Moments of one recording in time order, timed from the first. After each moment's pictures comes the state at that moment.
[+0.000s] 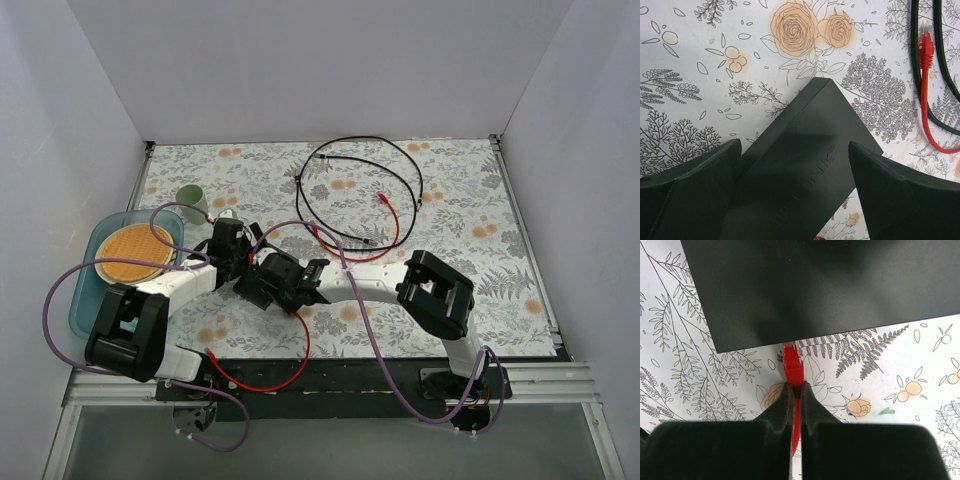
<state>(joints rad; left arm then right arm) -0.32 1.39 0.61 -0.03 0.00 -0.71 1.20 2.00 1.38 -0.40 0.15 0.31</state>
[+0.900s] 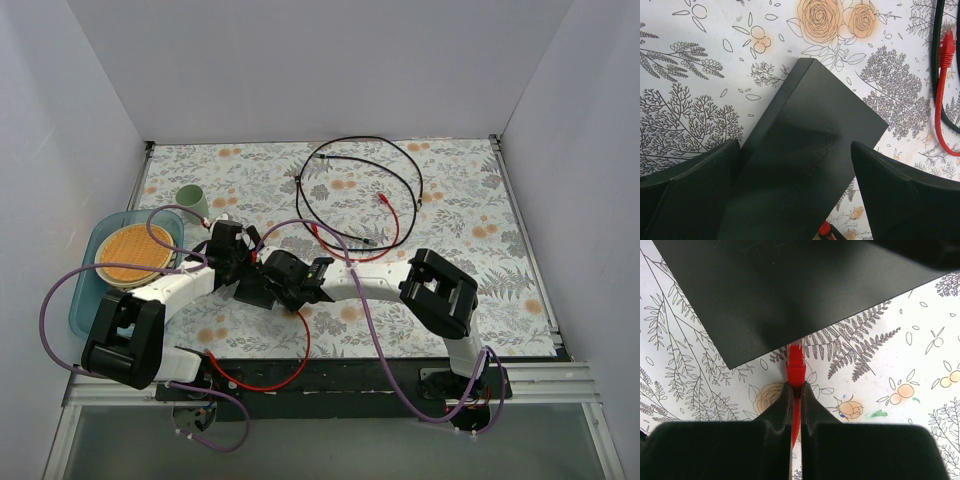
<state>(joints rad) -0.32 1.35 0.61 -0.13 -0.04 -0.76 1.18 1.98 1.34 -0.37 0.12 0.28</state>
